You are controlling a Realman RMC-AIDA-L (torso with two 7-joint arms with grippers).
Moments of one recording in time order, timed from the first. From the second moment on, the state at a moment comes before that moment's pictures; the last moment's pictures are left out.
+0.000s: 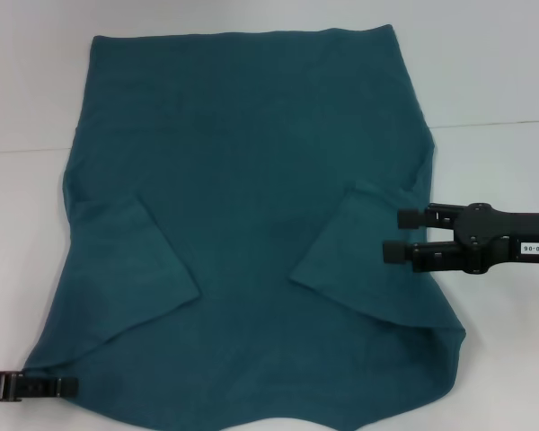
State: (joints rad) left arm -0.48 -2.09 0.48 0.93 2.59 1.61 -2.15; right arm 0.57 1.99 -0.57 -0.67 -2.04 -1.68 1.62
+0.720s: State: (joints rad) left arm -0.50 -2.09 0.48 0.93 2.59 1.57 -2.19; right arm 0.57 1.99 -0.56 -0.67 -2.04 -1.68 1.62
